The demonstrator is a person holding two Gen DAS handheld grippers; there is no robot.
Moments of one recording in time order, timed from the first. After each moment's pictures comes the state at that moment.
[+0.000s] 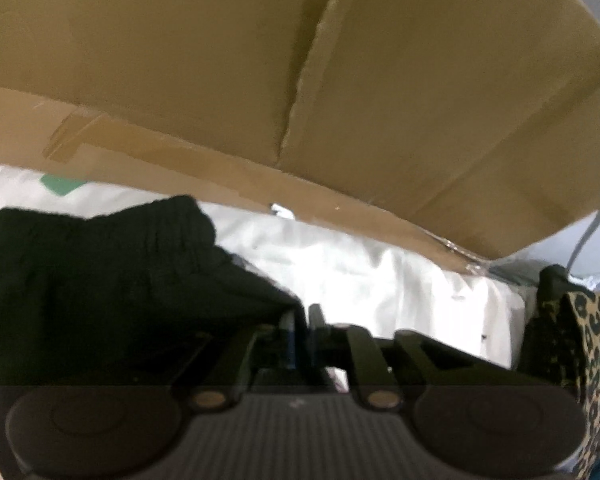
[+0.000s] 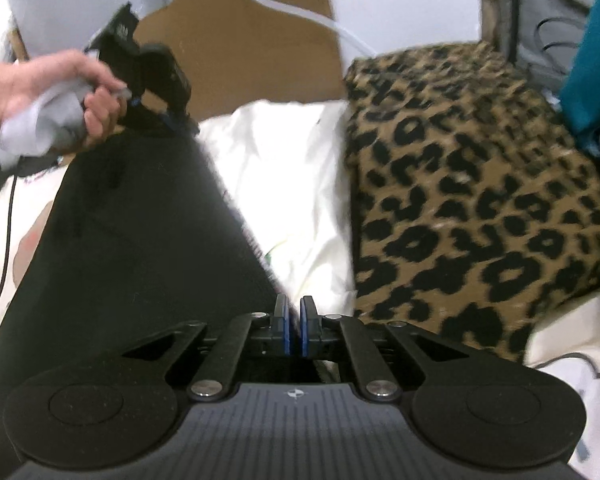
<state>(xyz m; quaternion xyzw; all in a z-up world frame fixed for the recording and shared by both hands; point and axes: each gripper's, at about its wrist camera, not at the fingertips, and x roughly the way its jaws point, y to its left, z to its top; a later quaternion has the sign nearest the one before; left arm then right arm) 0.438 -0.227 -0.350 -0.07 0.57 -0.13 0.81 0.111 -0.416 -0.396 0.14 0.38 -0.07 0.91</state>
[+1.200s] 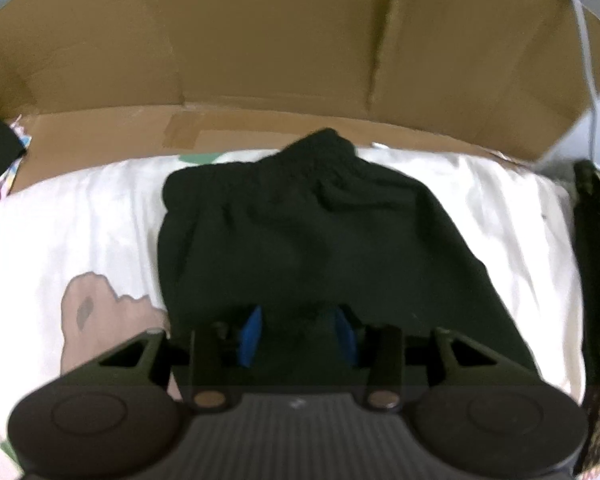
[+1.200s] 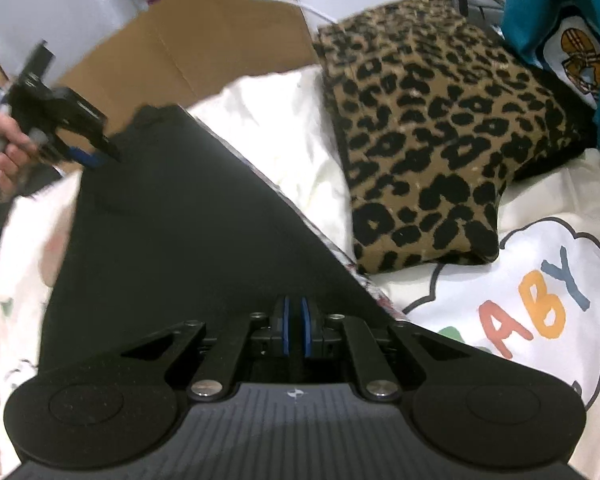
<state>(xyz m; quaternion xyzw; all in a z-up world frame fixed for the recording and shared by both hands) 0.378 -0.152 -0.317 0.08 0.58 -0.11 0.80 0.053 -0.394 -0.387 0.22 0.41 -0.09 0.88</state>
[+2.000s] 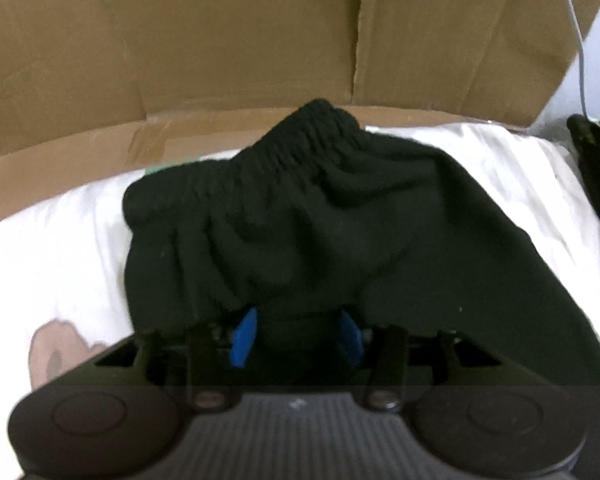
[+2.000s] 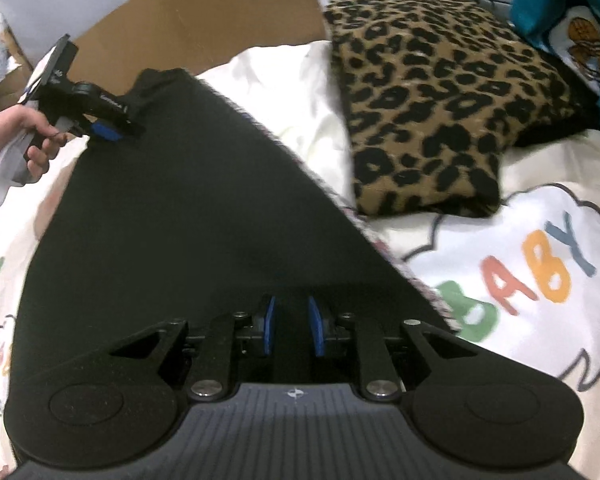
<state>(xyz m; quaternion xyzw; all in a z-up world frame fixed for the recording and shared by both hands) 0.392 -0.143 -0.378 0.12 0.52 -0.18 0.83 0.044 -0.389 -0.414 0.19 0.43 -0.08 0.88</state>
